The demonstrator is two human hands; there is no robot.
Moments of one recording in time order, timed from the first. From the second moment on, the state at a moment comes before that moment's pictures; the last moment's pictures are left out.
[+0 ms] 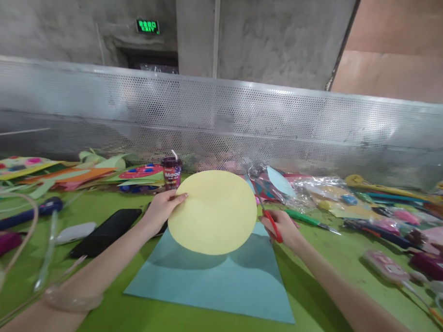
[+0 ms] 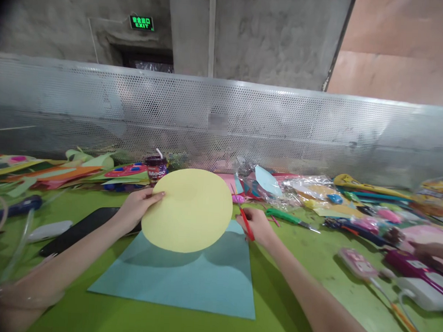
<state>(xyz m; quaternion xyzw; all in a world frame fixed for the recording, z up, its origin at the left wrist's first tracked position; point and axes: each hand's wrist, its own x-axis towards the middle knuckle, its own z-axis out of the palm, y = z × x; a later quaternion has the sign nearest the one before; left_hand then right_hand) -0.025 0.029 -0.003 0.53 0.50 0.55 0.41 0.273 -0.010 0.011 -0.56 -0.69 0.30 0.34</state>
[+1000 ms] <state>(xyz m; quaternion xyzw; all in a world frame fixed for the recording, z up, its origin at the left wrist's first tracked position) -0.018 0.021 0.002 0.54 0.52 0.51 0.42 0.275 -0.012 0.013 -0.53 -0.72 0.30 0.32</state>
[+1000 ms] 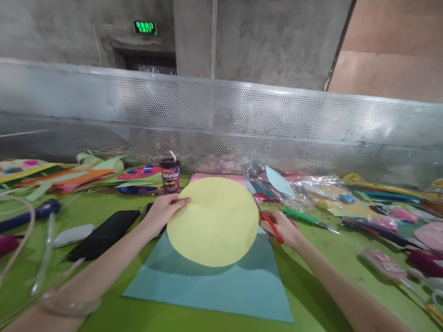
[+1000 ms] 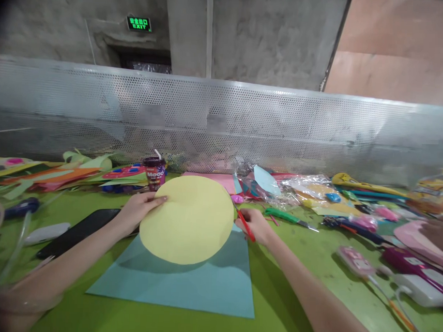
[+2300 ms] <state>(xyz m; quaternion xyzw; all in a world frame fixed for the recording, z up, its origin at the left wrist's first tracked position) -0.024 0.030 -0.003 0.52 0.50 0.54 0.43 0.278 -0.007 0.010 -0.55 -0.71 0.28 0.34</state>
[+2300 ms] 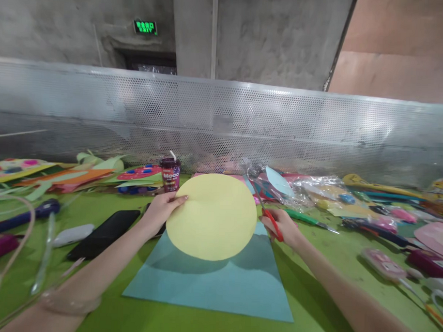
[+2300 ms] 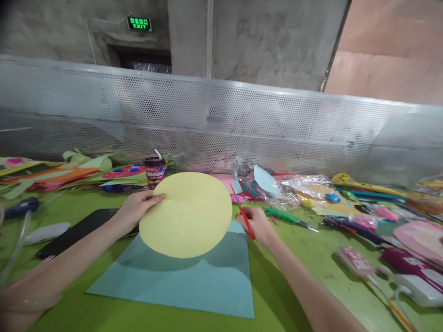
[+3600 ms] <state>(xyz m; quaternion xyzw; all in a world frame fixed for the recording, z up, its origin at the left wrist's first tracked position) -0.018 0.026 -0.006 0.49 0.48 0.56 0.46 0.268 -0.009 0.000 -0.54 -0.69 0.32 0.35</state>
